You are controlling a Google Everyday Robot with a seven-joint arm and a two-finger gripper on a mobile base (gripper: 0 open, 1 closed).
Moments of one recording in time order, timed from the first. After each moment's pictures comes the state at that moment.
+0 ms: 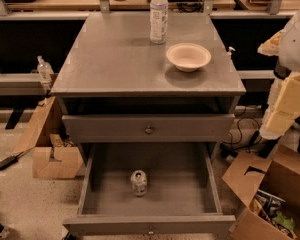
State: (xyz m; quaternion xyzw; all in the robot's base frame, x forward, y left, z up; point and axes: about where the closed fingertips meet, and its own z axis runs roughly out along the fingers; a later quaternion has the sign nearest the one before) arm 0.438 -0.217 0.978 -0.60 0.78 -0.04 0.16
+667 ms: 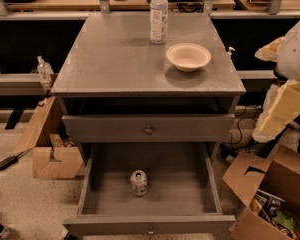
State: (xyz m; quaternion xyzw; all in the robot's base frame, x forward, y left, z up) arm 0.444 -0.214 0.965 -0.60 0.78 -0.01 0.20
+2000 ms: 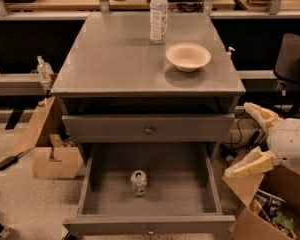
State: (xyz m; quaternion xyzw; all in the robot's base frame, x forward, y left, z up) arm 0.455 -0.214 0.825 -0.49 0.70 0.18 0.49
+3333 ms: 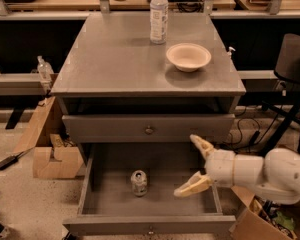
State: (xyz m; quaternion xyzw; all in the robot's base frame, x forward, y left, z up) arm 0.486 -0.112 0.669 -0.48 0.66 0.28 0.50
